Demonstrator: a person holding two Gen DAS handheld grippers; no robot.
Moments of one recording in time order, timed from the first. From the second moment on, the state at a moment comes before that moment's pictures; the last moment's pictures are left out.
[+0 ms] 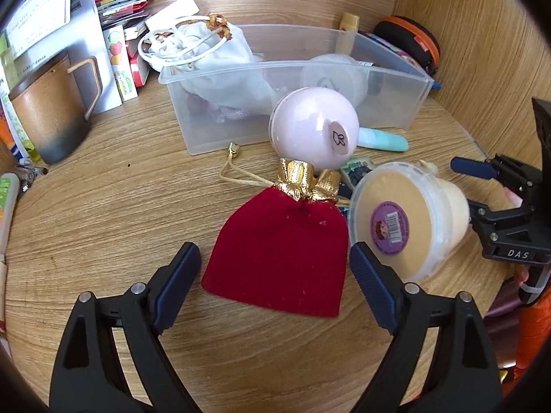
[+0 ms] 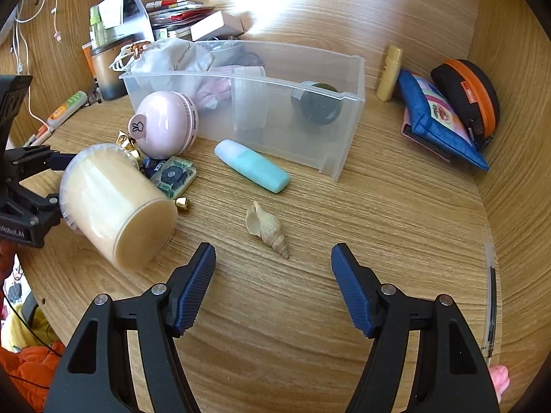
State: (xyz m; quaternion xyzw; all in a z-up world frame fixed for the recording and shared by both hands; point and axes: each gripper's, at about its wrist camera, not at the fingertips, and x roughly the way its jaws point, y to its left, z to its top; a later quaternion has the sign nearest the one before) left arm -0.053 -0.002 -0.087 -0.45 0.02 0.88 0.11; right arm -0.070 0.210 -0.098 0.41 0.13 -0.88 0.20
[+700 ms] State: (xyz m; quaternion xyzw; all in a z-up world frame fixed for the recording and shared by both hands) left arm -0.056 0.009 -0.088 -0.45 0.07 0.89 0.09; right arm -0.080 0.200 -0.103 0.41 0.14 -0.87 0.24
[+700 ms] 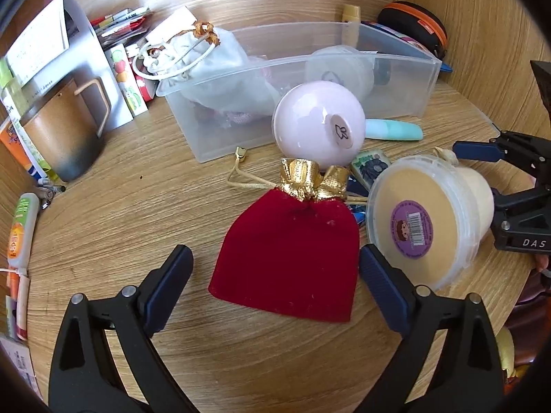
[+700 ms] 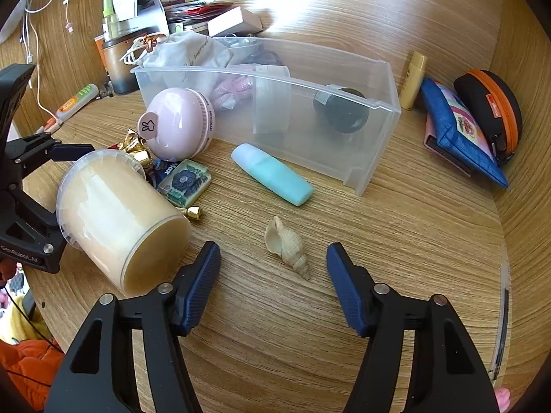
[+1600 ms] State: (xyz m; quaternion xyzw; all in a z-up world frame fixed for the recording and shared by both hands) left arm -0.064 -0.011 -0.072 -0.42 0.06 0.90 0.08; right arm -0.086 0.205 -0.102 0.41 0.12 -0.86 0.27
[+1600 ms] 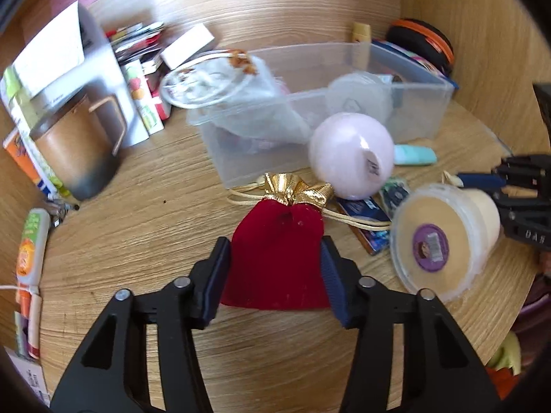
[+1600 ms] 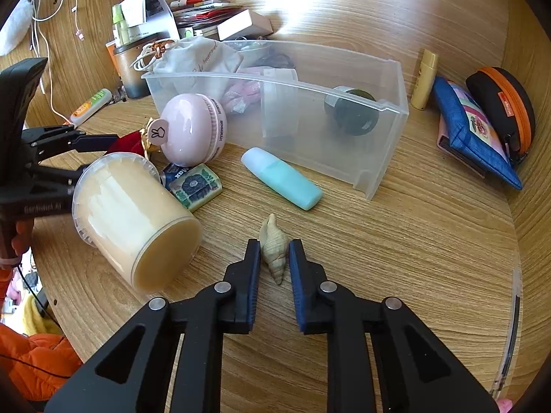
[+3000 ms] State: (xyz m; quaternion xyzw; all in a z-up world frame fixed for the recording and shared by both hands) left arm -0.060 -0.024 0.006 -0.33 -0.01 0.94 0.12; right arm -0.090 0.202 -0.029 0.34 0.14 -0.89 0.27
